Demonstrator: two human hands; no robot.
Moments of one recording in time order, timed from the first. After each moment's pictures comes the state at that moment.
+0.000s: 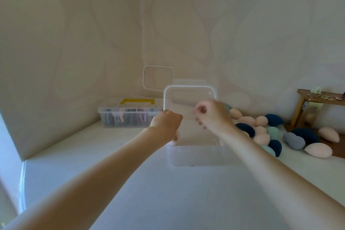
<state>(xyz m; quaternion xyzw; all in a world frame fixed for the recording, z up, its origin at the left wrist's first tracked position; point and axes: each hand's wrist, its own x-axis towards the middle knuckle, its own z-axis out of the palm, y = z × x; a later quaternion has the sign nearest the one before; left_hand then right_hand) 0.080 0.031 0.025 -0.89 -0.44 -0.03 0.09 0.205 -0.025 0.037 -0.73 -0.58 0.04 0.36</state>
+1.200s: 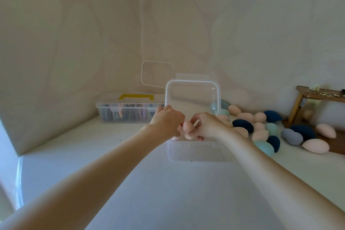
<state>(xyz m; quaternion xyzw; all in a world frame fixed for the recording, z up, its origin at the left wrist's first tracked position) 0.082 0.039 0.012 -0.91 -0.39 -0.07 0.12 0.205 -0.025 0.017 -0.76 -0.58 0.19 0.22</state>
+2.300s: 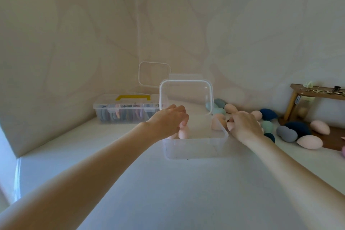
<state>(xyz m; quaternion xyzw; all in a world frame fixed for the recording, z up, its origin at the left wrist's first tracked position) 0.081 0.038 0.015 -0.95 -0.27 -0.09 0.12 0.291 -0.045 -0.007 -0.88 -0.41 -0.06 0.23</state>
